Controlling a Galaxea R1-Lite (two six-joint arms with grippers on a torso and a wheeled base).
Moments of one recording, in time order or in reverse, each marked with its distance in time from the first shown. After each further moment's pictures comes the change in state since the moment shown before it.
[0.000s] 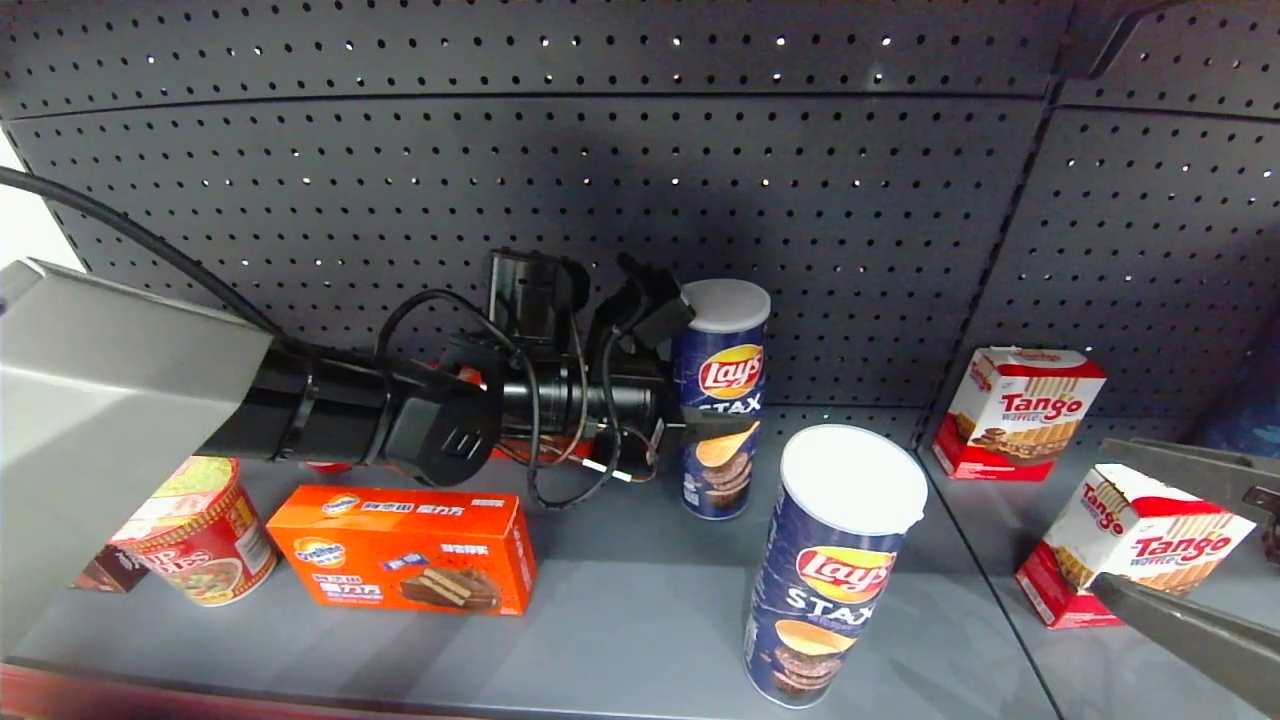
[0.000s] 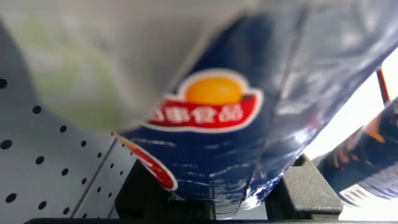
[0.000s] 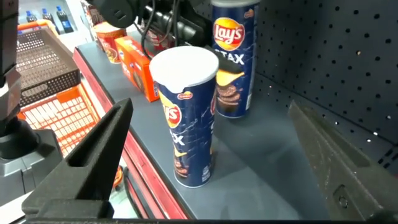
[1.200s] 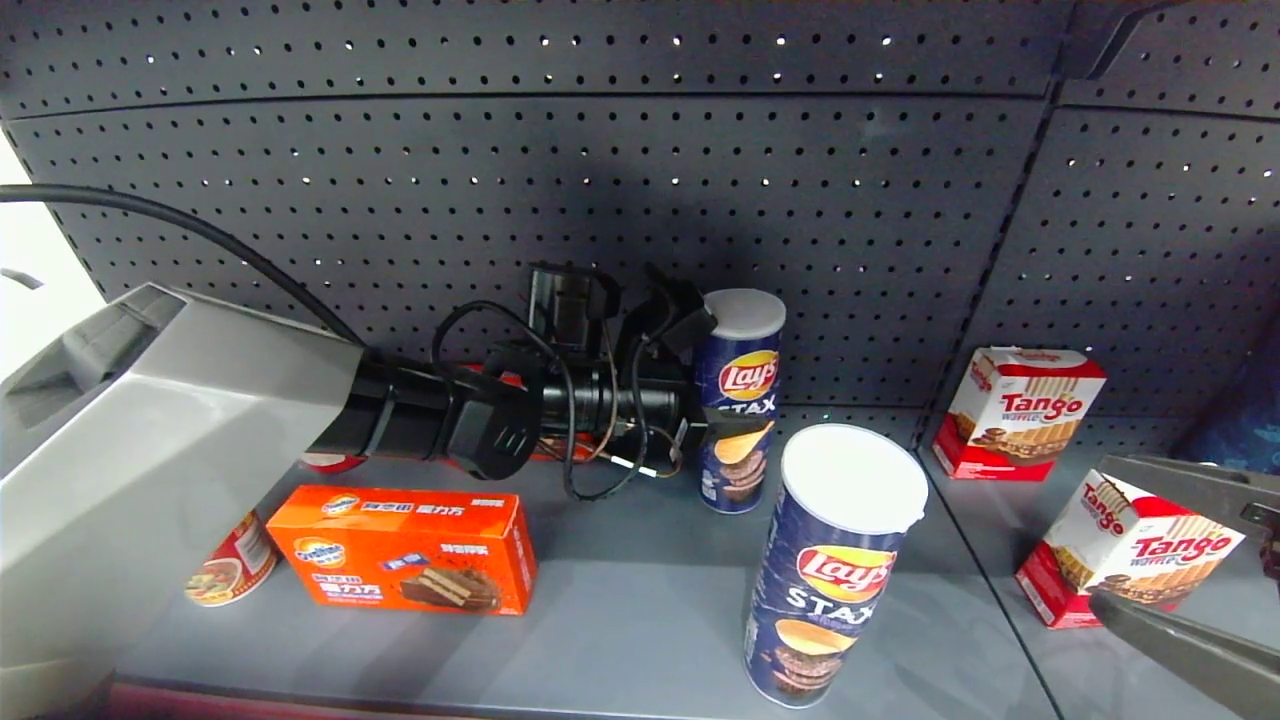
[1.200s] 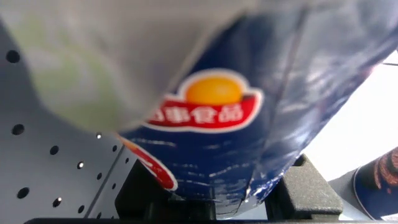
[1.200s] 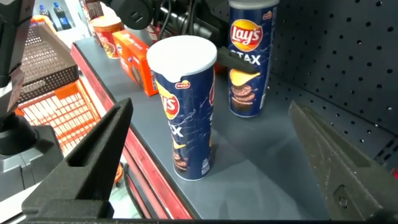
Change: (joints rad) left arm -0.009 0.109 -0.114 0.002 0.000 -0.004; right arm -0.014 -0.009 0.028 -0.004 0.006 0.000
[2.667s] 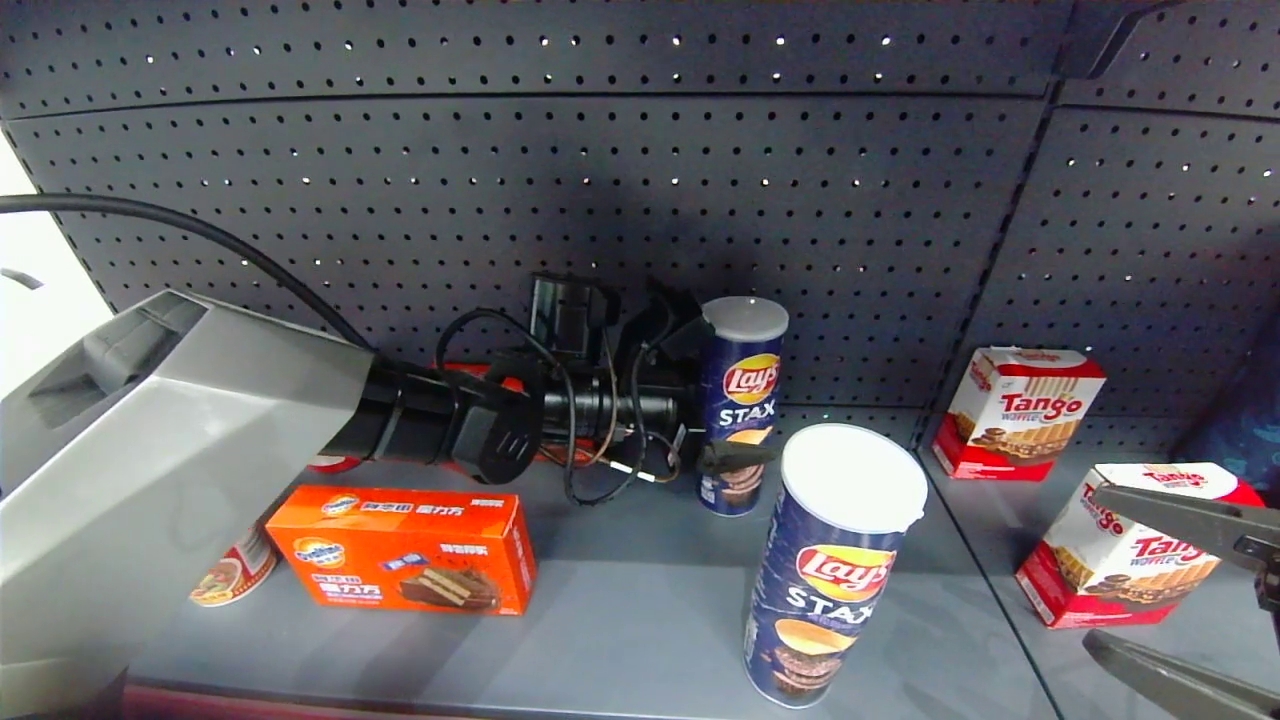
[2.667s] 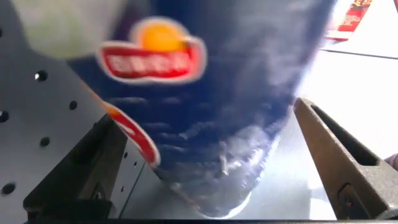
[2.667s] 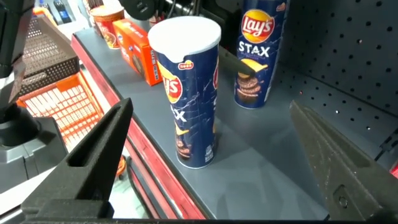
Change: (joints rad) left arm 0.007 0.011 0.015 -0.006 0.009 0.000; right arm -0.001 -0.015 0.047 0.001 0.002 0.000
